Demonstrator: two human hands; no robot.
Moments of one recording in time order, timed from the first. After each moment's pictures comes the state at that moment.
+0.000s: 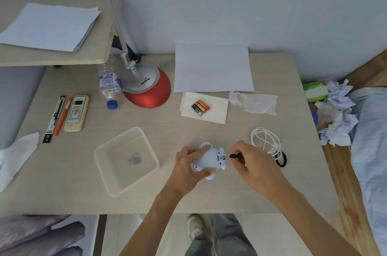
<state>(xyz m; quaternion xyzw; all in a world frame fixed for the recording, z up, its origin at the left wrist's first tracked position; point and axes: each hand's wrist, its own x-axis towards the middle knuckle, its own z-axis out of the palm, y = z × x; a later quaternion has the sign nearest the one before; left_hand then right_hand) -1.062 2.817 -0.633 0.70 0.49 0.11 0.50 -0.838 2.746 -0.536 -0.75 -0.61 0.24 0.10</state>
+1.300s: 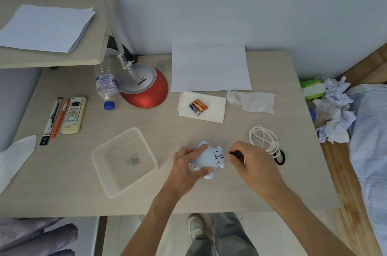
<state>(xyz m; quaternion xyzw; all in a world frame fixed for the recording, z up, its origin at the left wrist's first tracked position) -1.064 2.817 -0.642 0.70 0.49 0.12 0.50 -0.839 2.738 -0.547 -0.76 -0.58 0.22 0.17</state>
